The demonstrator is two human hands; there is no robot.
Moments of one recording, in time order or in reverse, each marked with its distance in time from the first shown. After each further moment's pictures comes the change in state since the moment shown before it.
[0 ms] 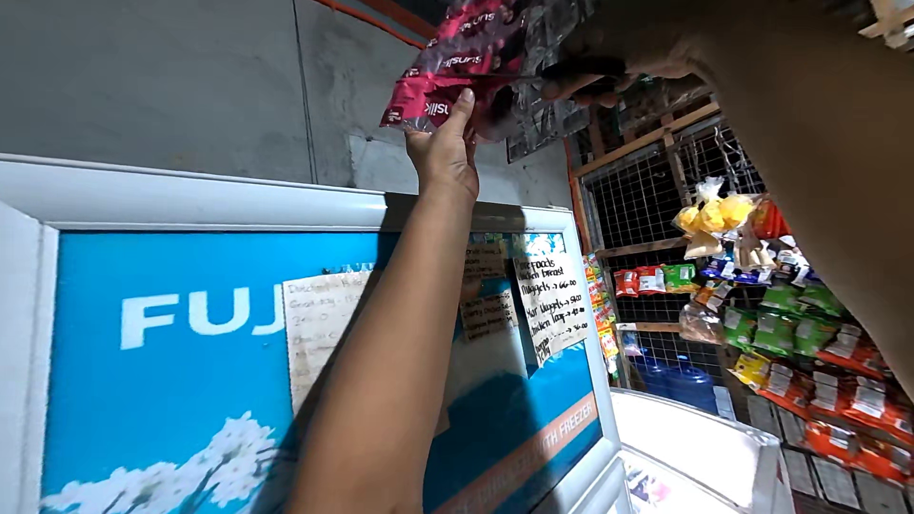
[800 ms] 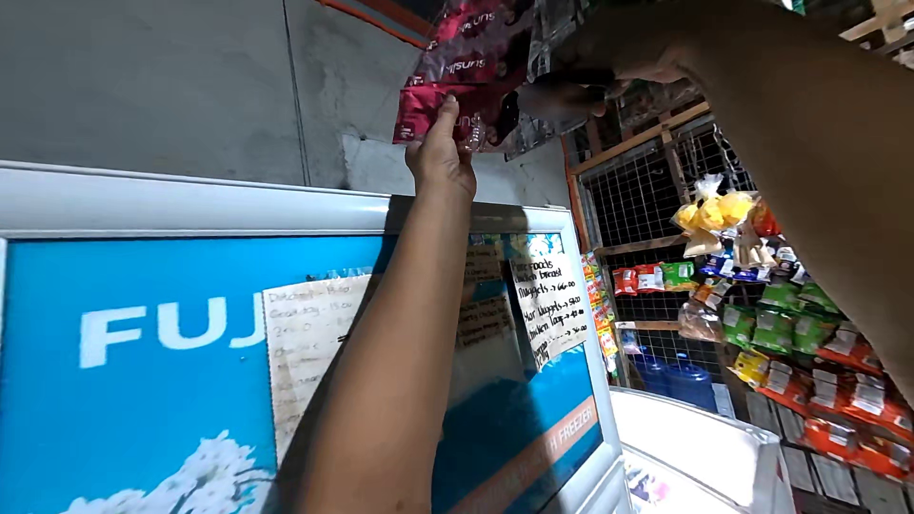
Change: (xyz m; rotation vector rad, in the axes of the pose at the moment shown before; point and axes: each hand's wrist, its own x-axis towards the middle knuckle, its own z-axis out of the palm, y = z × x) left_hand 0.010 -0.013 -0.002 -0.016 0.083 -0.128; right_hand 0.012 0.012 0.005 -0.047 -0.027 0.040
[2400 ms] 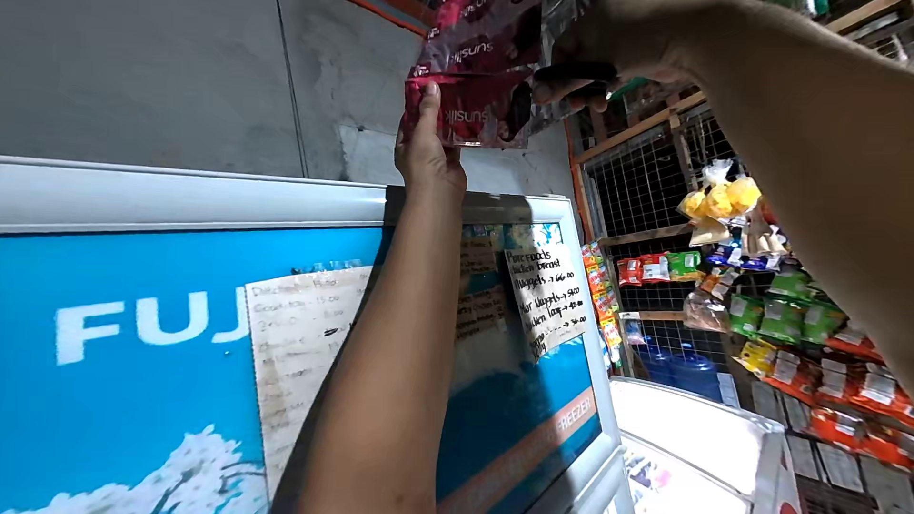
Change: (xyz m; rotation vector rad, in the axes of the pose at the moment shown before) left_hand 0.002 -0.008 -0.010 -0.010 0.021 0.012; right_hand -0.005 0.017 0.012 0.125 0.019 -0.090
